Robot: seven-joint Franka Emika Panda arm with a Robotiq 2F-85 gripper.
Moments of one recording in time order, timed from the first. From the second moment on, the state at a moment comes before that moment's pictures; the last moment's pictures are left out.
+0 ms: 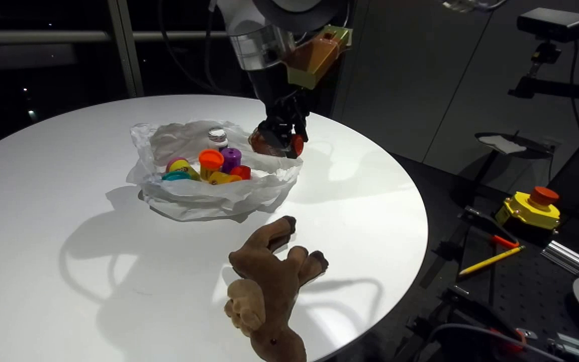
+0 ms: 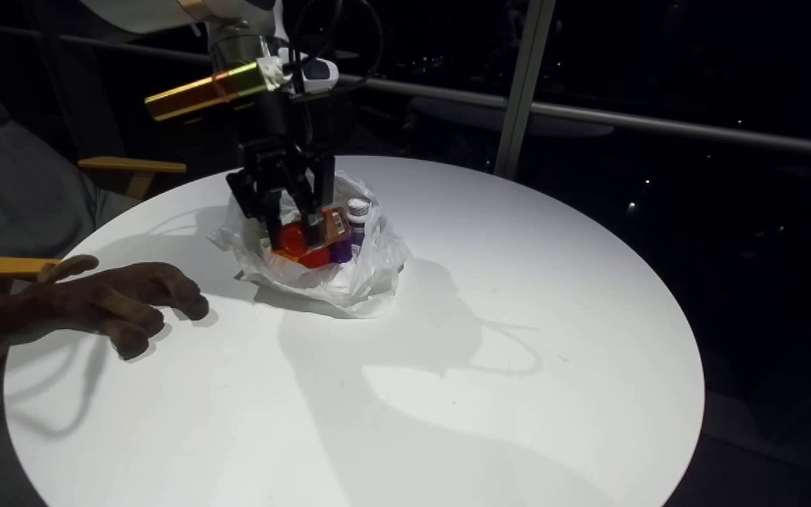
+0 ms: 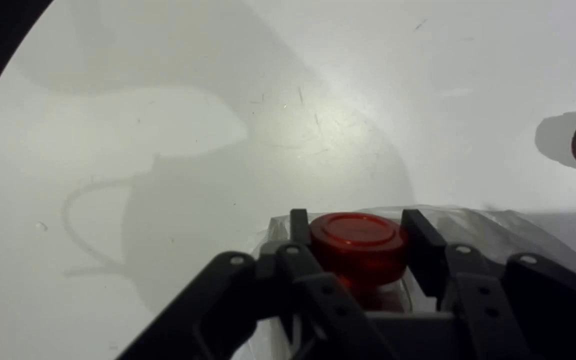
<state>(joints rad) 0.33 0.48 -0.06 -1.90 -0.36 2.06 0.31</state>
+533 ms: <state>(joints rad) 0.26 0.74 -0.05 -1.61 -0.32 1.98 0.30</state>
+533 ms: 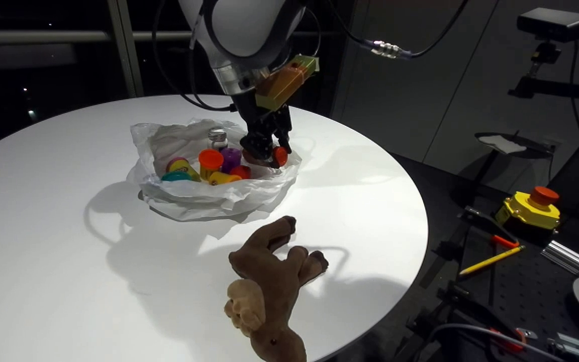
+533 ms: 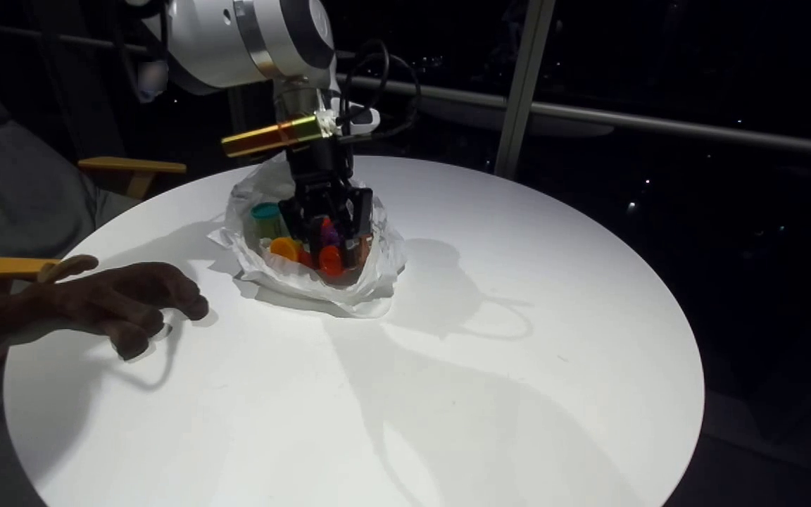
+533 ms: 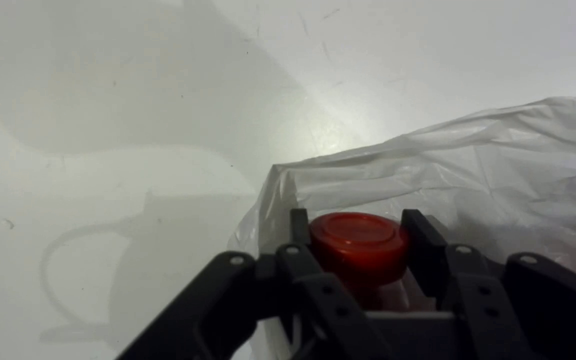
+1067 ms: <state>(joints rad) 0.21 0.80 0.00 -1.49 -0.18 1.97 0.25</state>
